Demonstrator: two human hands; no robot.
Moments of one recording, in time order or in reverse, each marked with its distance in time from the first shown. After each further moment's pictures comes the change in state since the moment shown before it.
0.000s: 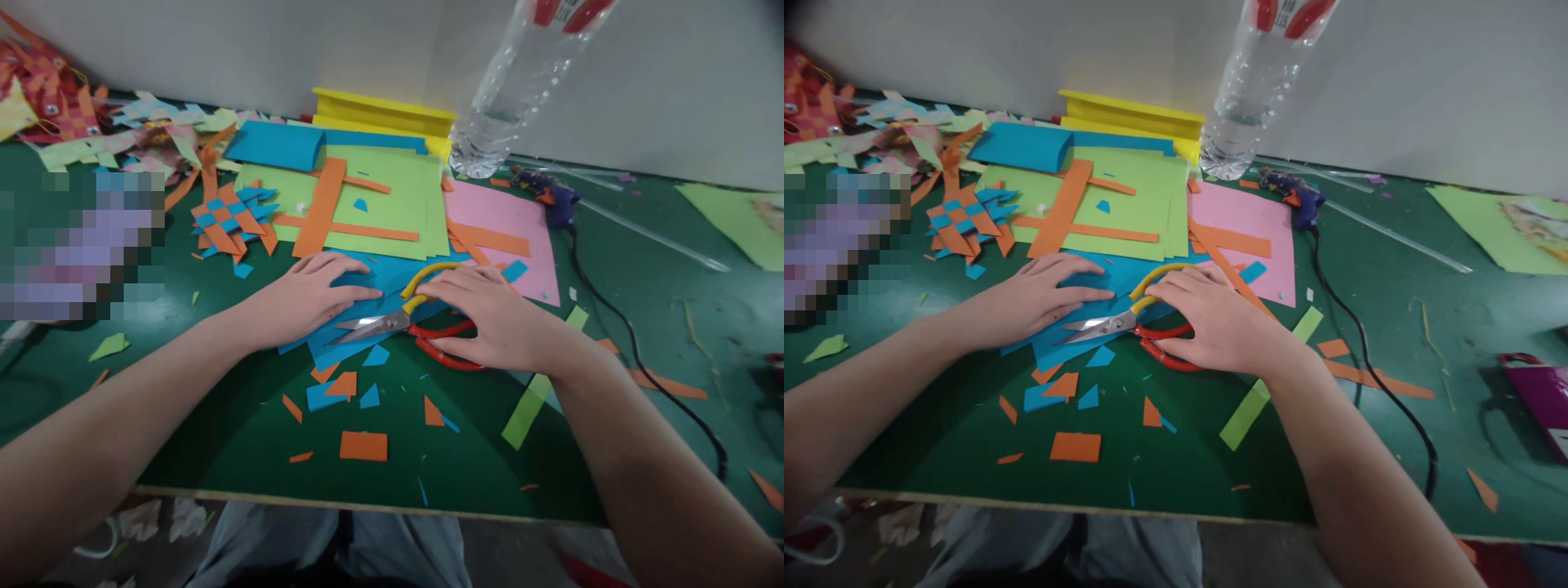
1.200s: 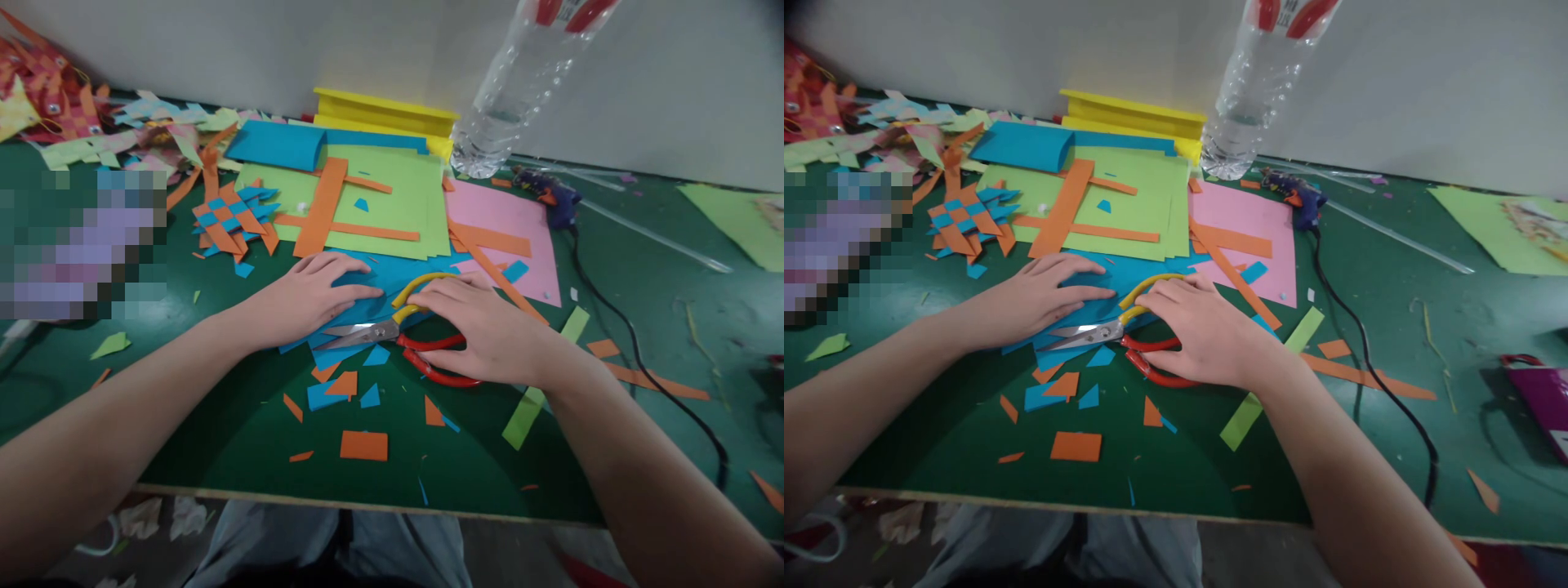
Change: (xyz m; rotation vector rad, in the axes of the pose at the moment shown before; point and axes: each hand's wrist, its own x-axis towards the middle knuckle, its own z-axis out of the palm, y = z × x) left_hand -0.002 -0.003 0.004 0.033 0.026 0.036; right_hand 0.004 -0.017 -0.002 0.031 -0.021 -0.043
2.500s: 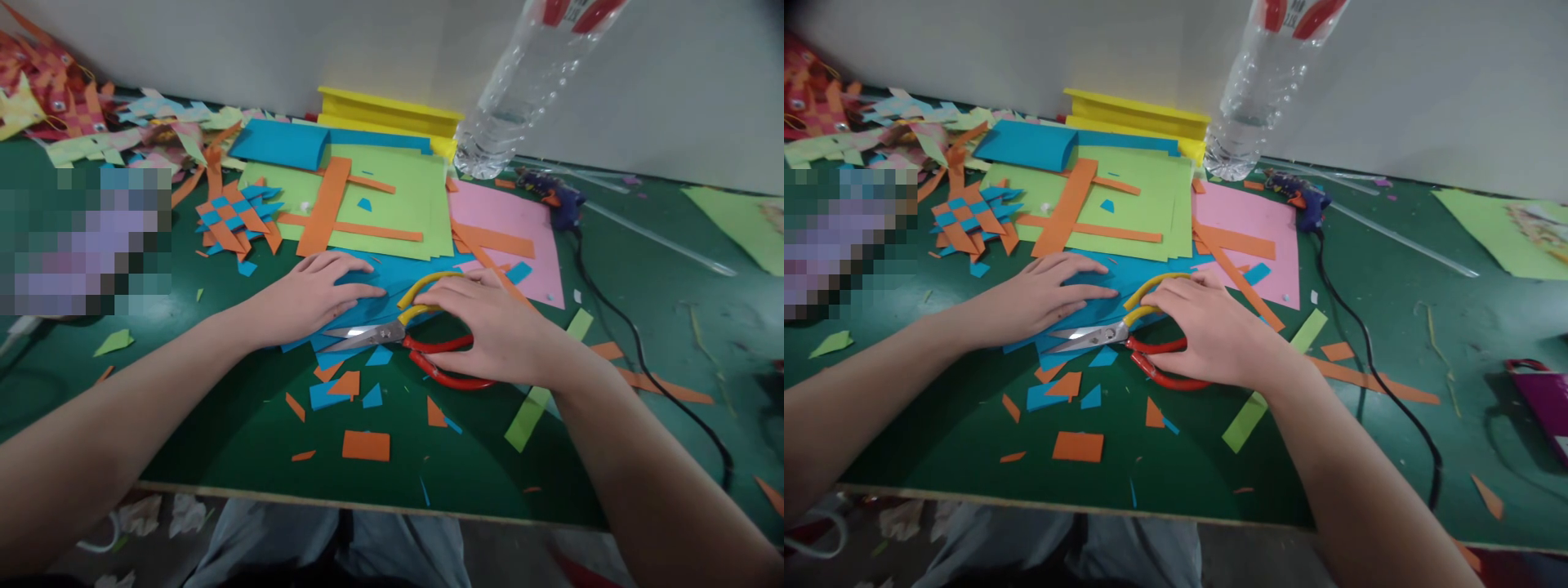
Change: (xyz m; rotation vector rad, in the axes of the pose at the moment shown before) left_hand 0.000 0.000 -0.001 -0.034 0.005 -0.015; right_hand -0.002 -0.001 -0.004 -0.005 0.040 0.030
